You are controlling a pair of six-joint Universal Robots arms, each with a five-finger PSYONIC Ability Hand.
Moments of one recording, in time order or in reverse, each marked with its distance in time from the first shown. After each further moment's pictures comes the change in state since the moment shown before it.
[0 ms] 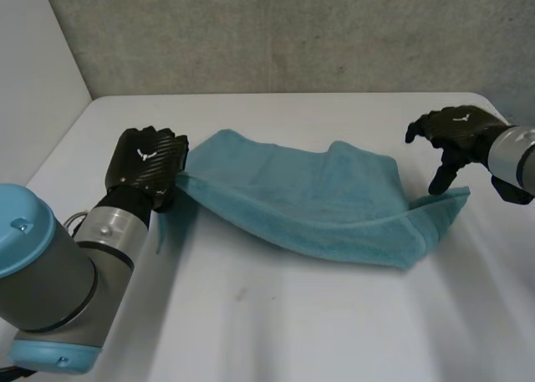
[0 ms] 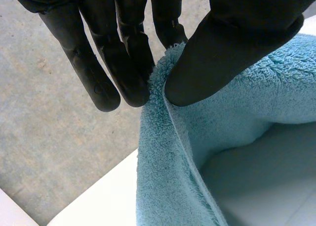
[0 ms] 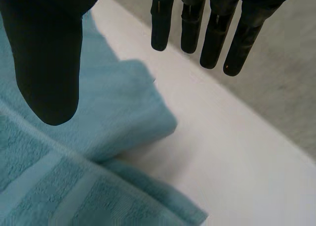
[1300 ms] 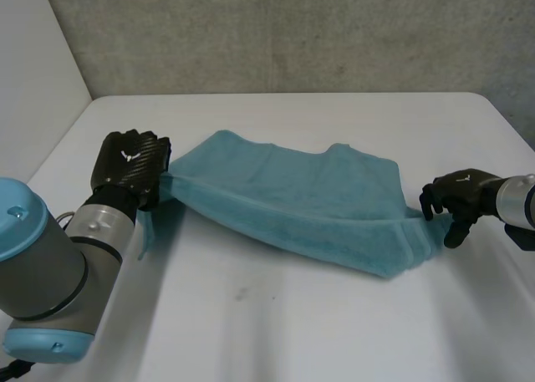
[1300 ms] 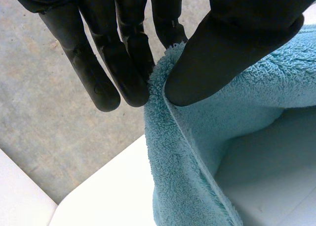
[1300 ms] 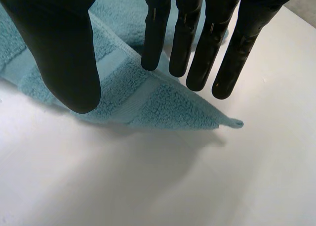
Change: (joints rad) left arm 0.067 -0.022 -0.004 0.002 0.002 0.002; right arm -0.103 0.117 0.088 0.120 -0.030 -0.200; left_hand 0.000 0.000 0.000 0.000 0.000; right_hand 0.240 0.279 0.287 0.294 0.289
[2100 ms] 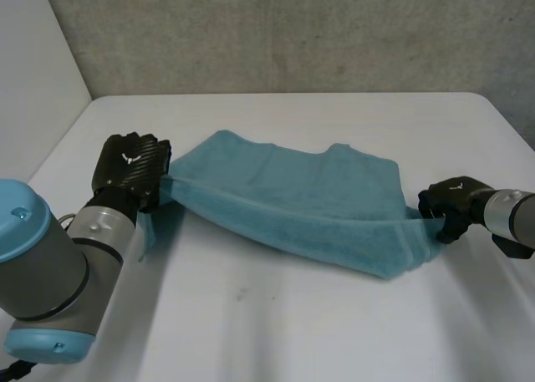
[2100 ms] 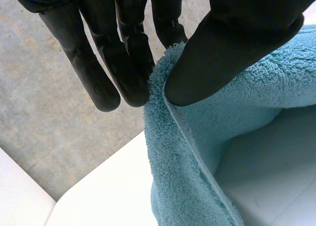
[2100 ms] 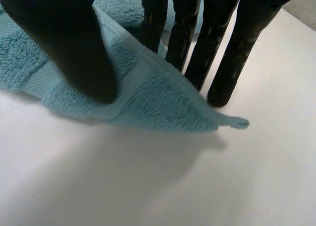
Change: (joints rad) left arm 0.002 -0.012 -0.002 0.003 -0.001 0.000; right arm 0.005 0.040 0.073 -0.167 0.001 0.032; left_hand 0.000 0.000 0.000 0.000 0.000; right_hand 0.134 0.145 0.151 0.151 0.135
